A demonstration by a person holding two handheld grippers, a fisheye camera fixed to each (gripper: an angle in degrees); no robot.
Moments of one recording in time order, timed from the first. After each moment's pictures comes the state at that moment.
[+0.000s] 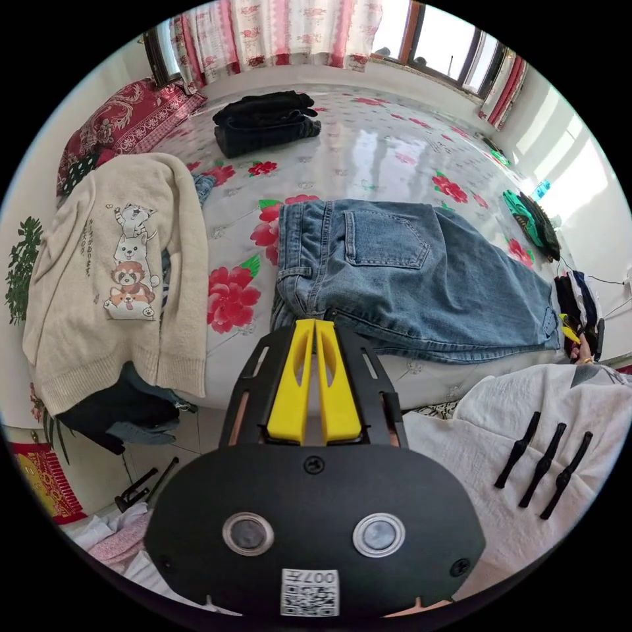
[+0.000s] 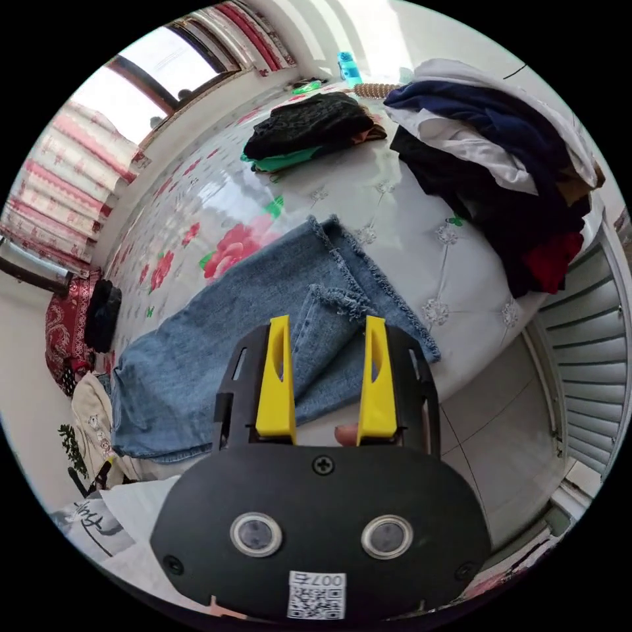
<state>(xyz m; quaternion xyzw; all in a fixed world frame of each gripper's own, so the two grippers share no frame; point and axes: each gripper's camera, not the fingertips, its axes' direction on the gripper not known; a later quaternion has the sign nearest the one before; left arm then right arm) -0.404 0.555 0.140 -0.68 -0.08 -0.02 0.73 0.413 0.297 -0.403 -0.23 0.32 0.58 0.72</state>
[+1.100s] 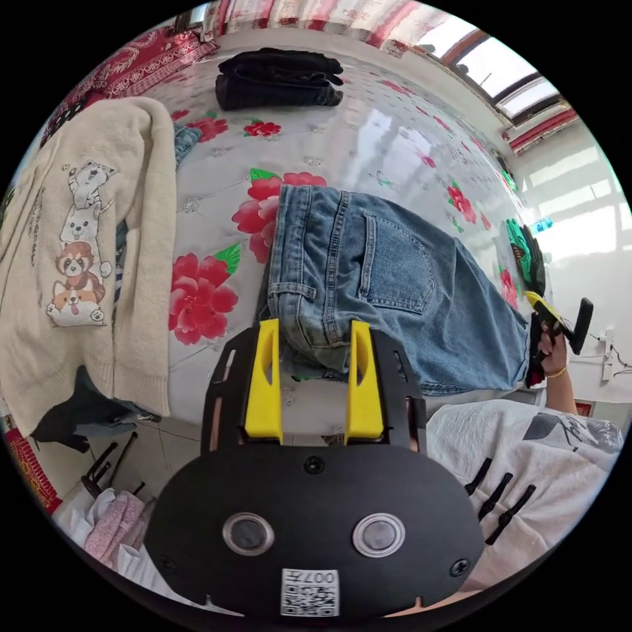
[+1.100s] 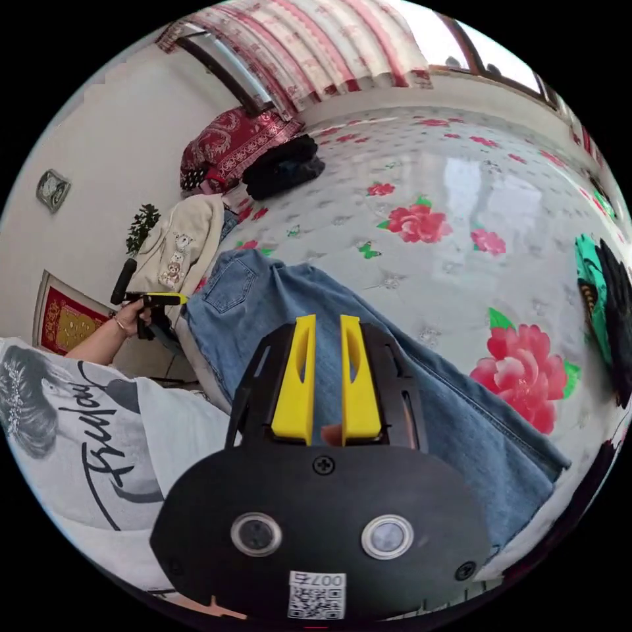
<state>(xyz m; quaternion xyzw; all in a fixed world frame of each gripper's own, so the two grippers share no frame) -0.539 0.580 0.228 -0.72 -0.04 -0.16 0.67 0.378 0.081 -0.045 -0.31 -0.02 0.23 0.92</state>
